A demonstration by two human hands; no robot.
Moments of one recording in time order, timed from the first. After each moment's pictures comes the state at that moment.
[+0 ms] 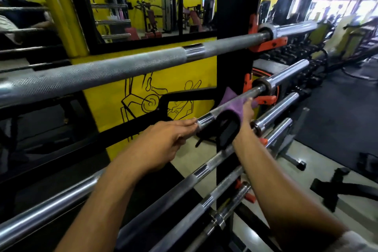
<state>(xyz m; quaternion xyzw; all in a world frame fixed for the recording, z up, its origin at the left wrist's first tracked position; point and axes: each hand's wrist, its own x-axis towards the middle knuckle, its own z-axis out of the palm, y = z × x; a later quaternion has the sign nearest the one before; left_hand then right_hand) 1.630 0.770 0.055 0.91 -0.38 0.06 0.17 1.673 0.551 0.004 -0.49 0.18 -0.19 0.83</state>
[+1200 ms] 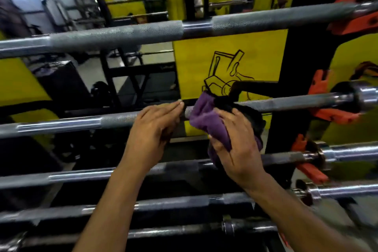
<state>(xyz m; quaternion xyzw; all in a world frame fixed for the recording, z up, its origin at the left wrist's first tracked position) 1.584 0.725 -0.006 0.93 -0.07 0.34 0.08 1.669 0.508 -0.055 -0.74 -0.43 -0.33 0.40</state>
